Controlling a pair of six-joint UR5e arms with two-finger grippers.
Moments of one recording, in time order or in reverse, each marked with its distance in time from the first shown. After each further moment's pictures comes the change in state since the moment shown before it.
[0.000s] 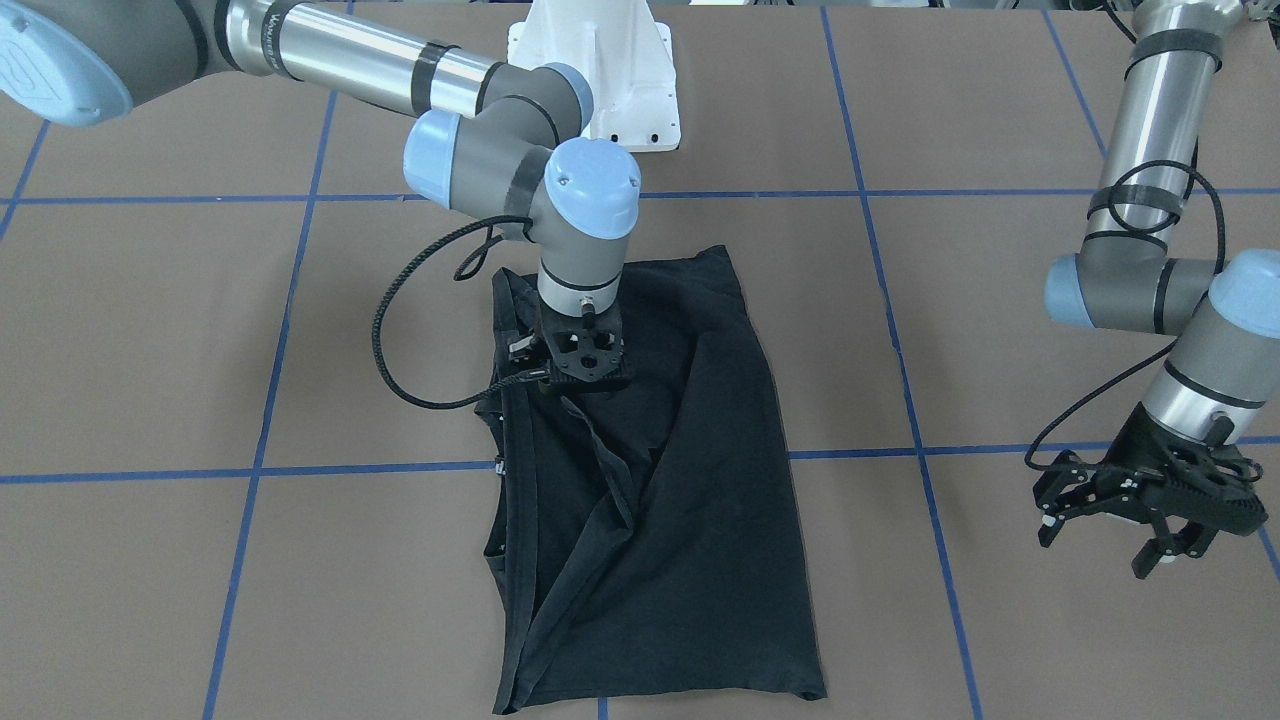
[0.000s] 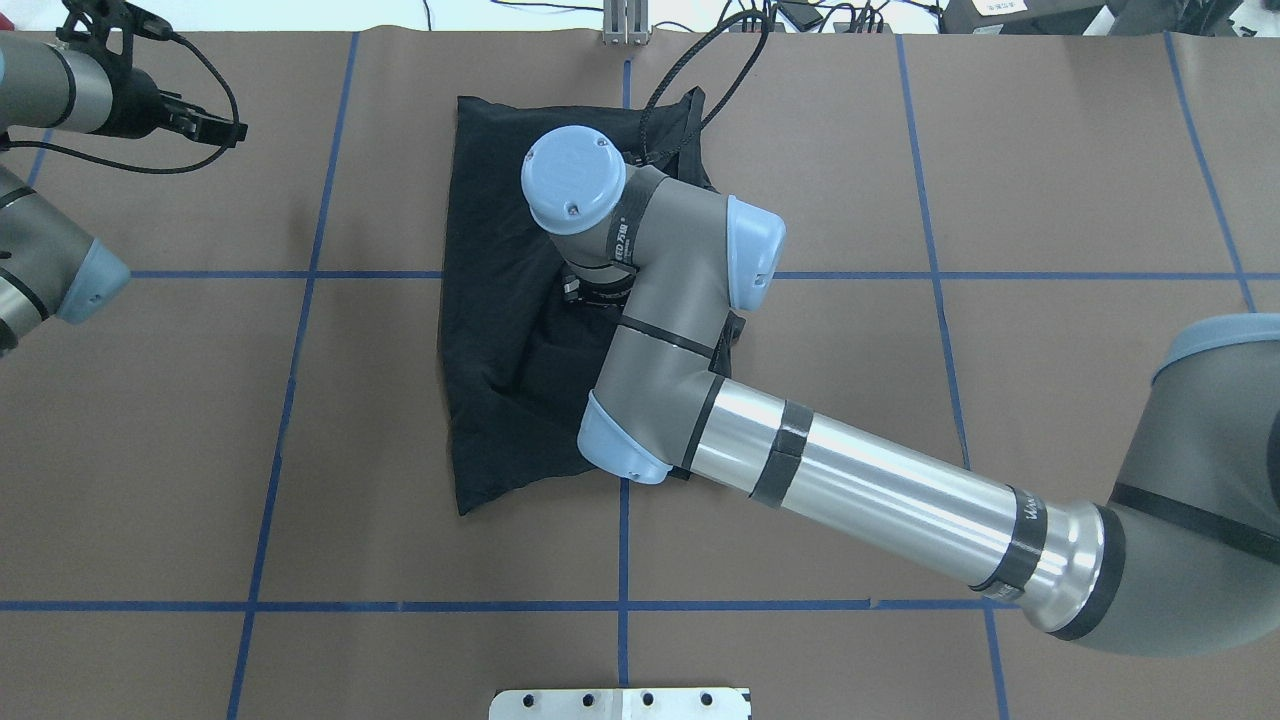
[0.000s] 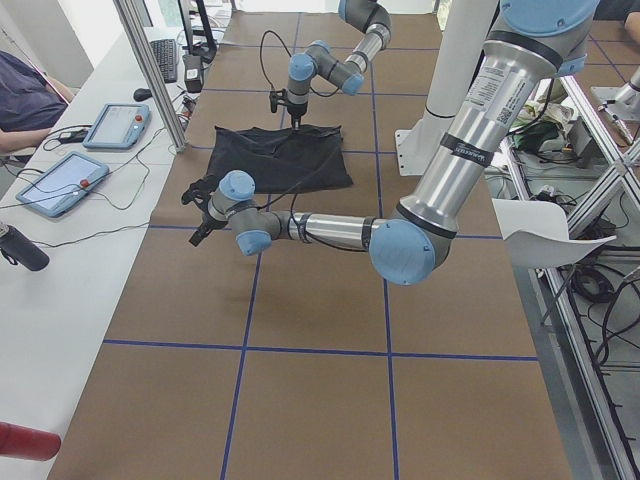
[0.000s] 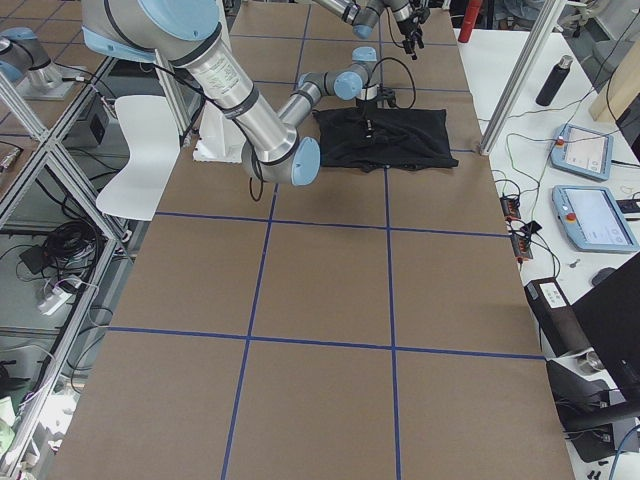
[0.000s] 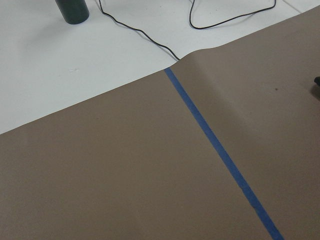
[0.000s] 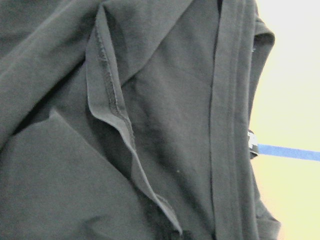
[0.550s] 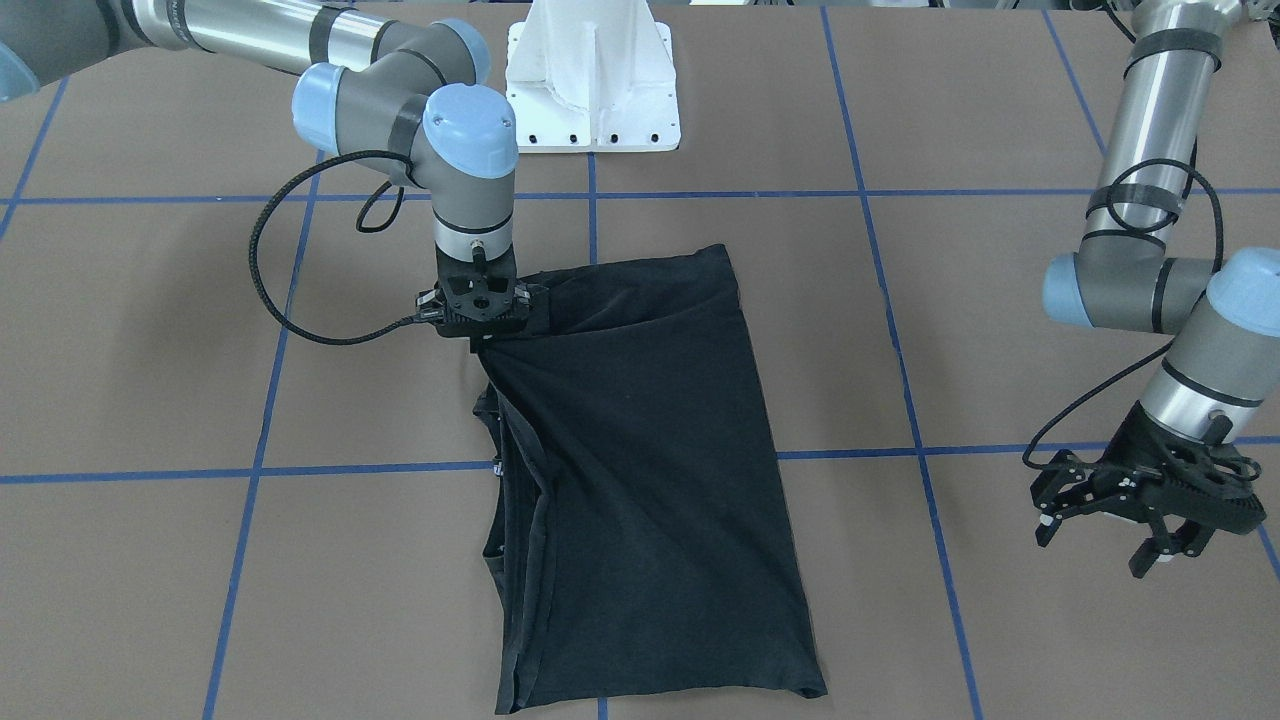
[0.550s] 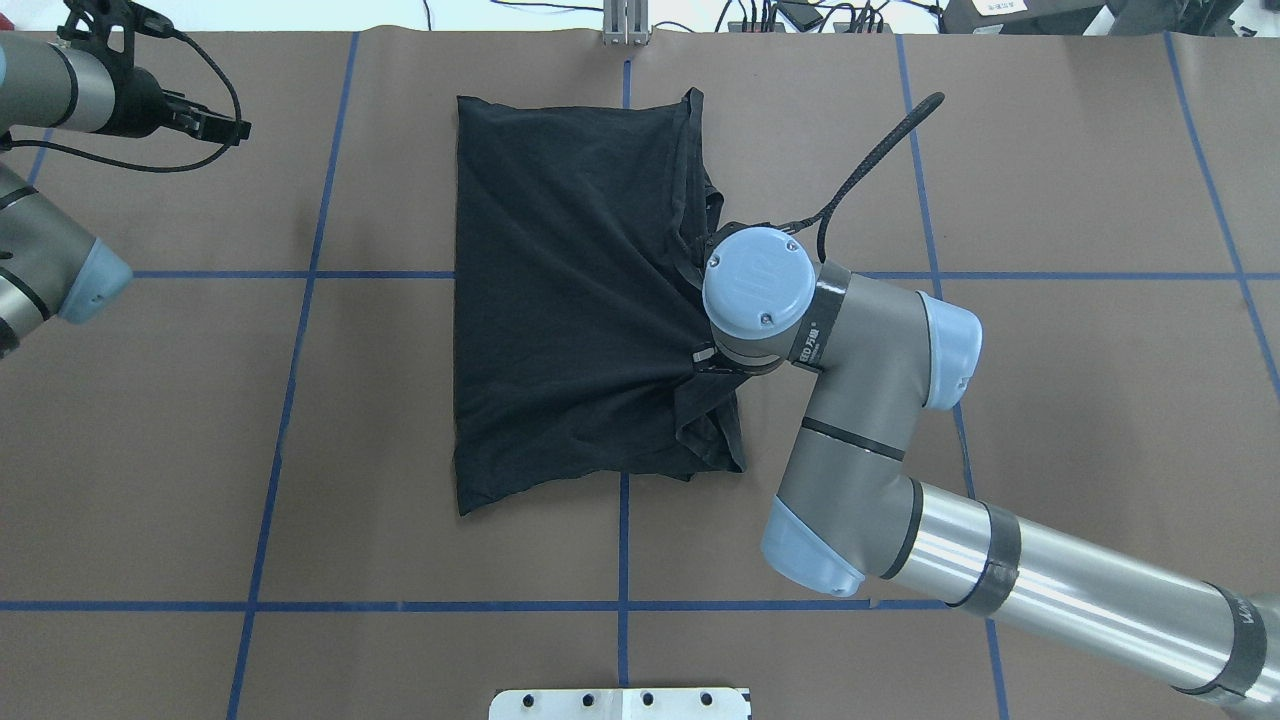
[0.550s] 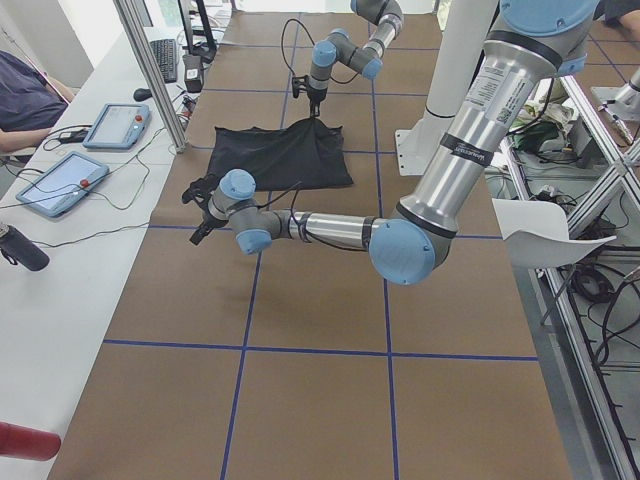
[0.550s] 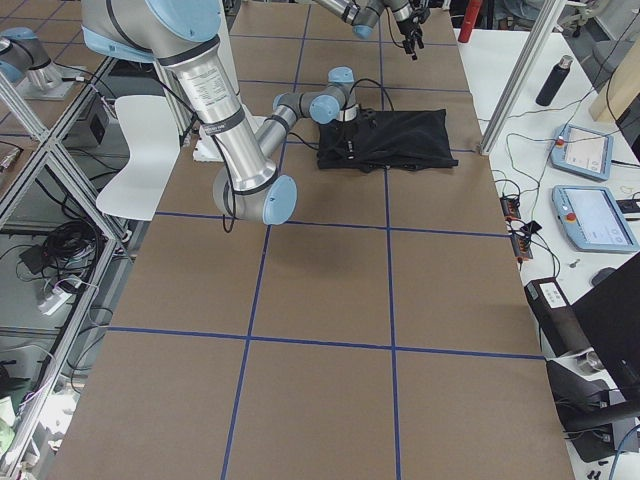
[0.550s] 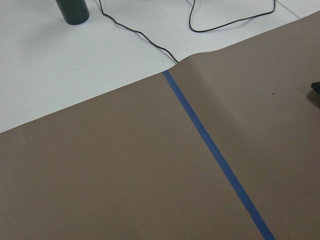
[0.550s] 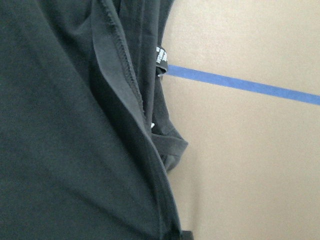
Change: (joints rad) left arm 0.002 0.000 -0.003 -0.001 0.000 -0.007; right arm -0.046 -0.254 0.279 -0.013 -0.053 0.009
